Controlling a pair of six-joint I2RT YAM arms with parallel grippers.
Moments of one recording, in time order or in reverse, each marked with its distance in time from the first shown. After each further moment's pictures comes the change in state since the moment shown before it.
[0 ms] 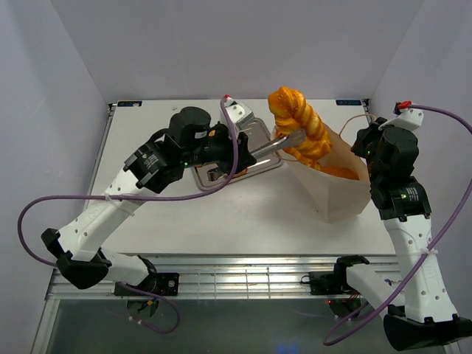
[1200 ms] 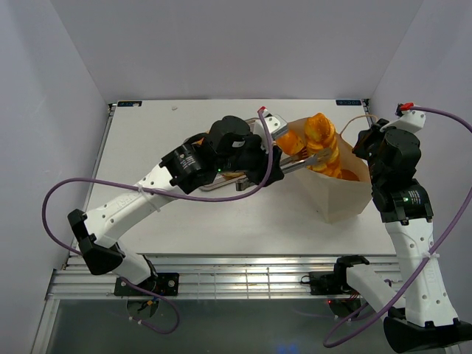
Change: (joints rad) left arm -0.179 0.167 0.056 0.040 -0.062 -0.055; right arm 0.000 -0.016 0.004 -0.018 0.000 0.000
